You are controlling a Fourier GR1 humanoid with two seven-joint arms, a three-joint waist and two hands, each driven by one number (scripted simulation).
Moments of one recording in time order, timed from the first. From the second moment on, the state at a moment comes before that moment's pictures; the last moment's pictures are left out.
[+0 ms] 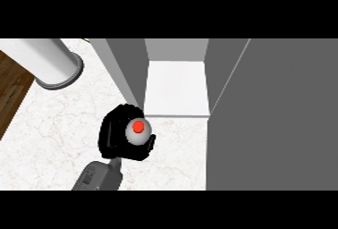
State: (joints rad) left arm -0.20 0.00 -0.24 -1.25 0.42 0.06 -0.57; right arm 1.05 -0.14 -0.17 -2.40 -0.28 0.60 -0.43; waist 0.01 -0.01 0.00
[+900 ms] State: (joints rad) left arm -0.56 0.00 -0.59 -1.48 0.41 0.78 -0.22; right arm 0.99 -0.15 -0.19 -2.40 -0.30 0.60 -0.39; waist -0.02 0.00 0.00
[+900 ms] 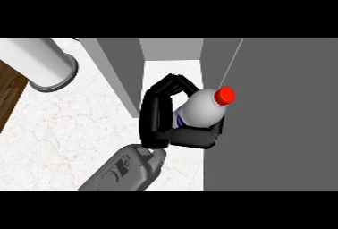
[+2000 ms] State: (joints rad) left arm -0.82 0.00 -0.45 -0.96 0.48 0.75 -0.31; right arm 0.94 -0.17 -0.27 -2.38 -0.34 0.62 -0.34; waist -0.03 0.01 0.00
